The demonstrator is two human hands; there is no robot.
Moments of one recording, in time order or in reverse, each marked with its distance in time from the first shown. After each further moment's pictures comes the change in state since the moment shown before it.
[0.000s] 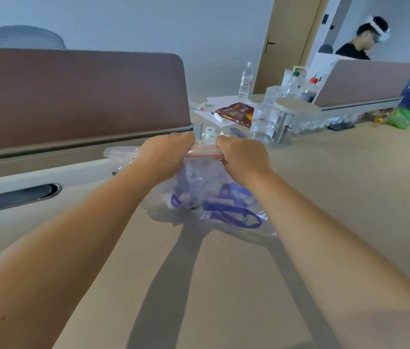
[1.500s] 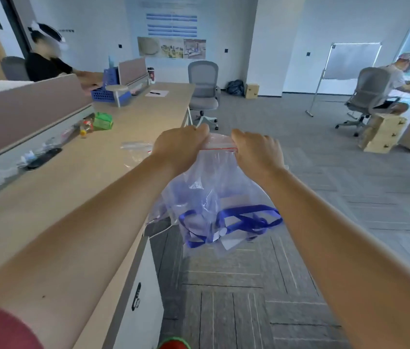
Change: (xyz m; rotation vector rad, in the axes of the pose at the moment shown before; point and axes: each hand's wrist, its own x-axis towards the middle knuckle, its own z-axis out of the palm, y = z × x) left_hand 0.086 0.694 -0.156 -0.271 0.207 1.039; right_hand -0.418 0.476 -0.259 -0.432 0.034 1.089
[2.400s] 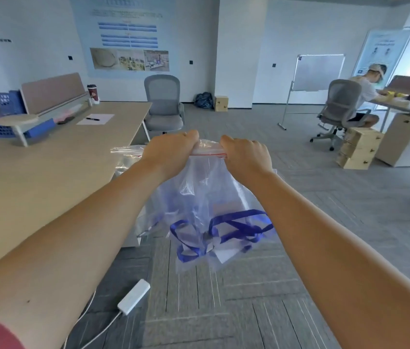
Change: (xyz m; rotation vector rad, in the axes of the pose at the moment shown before) left_hand 0.534 0.028 0.208 -0.137 0.029 0.120; right_hand 0.408 0.317 0.232 -0.037 -0.016 0.095
